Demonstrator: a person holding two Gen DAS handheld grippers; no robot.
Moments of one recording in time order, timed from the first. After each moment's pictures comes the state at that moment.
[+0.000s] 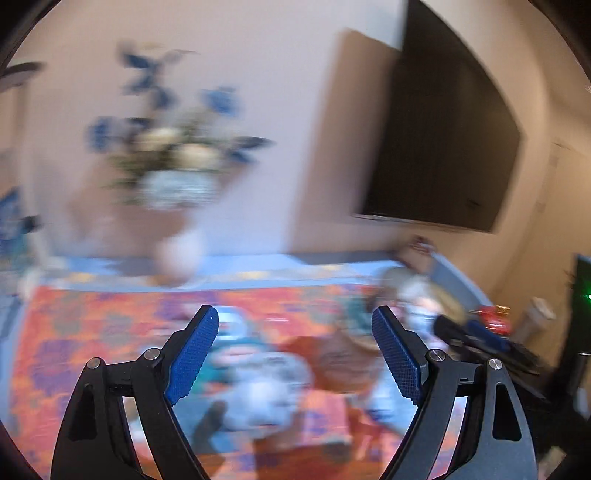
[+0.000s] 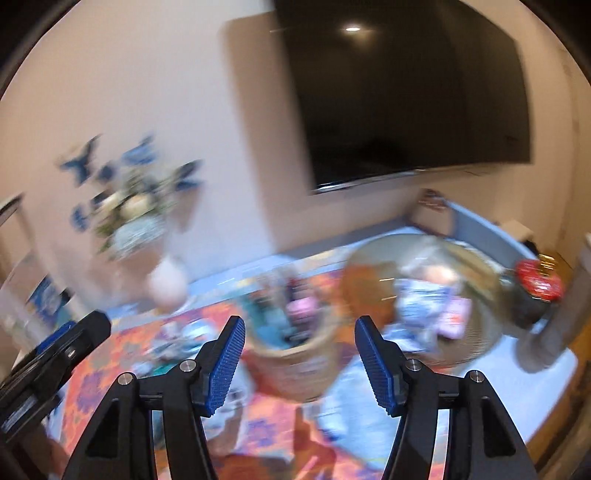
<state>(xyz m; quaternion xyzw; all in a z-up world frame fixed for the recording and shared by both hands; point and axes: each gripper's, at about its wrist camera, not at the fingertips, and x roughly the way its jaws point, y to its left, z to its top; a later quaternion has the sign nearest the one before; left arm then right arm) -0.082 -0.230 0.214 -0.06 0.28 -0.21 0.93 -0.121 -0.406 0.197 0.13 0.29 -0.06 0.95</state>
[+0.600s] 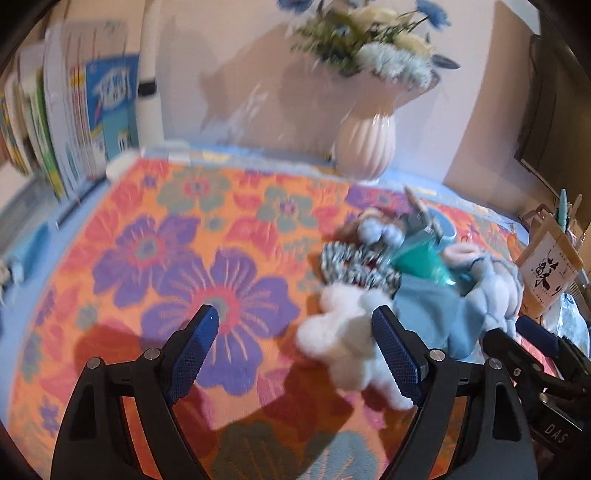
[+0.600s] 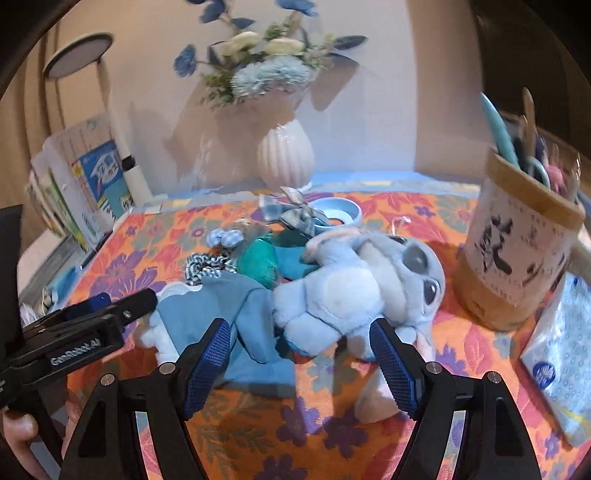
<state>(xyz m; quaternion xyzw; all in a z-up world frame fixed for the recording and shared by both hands) -0.061 -0.056 0.051 -0.07 0.37 -0.02 0.93 -0.085 -0.258 0.069 0.04 0.35 0.09 0.93</state>
